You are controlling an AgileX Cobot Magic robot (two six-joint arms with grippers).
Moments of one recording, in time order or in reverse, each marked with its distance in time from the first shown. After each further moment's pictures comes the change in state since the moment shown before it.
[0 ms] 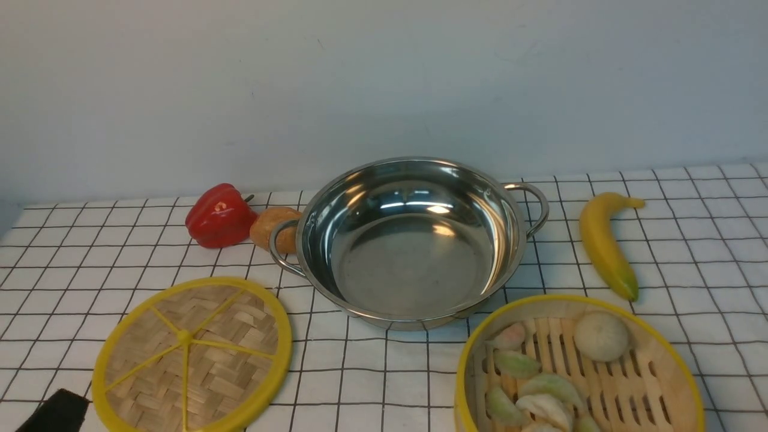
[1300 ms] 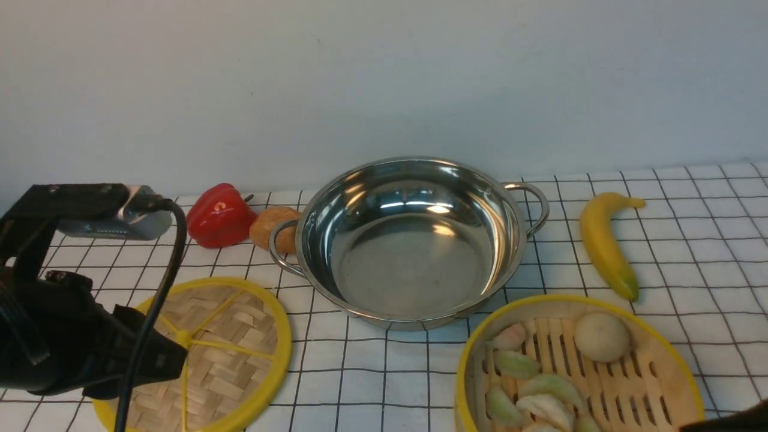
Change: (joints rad) right arm 0.000 0.824 -0.543 -0.380 0.872 -0.609; left arm 0.000 1.047 -0.883 0.549 0.942 0.484
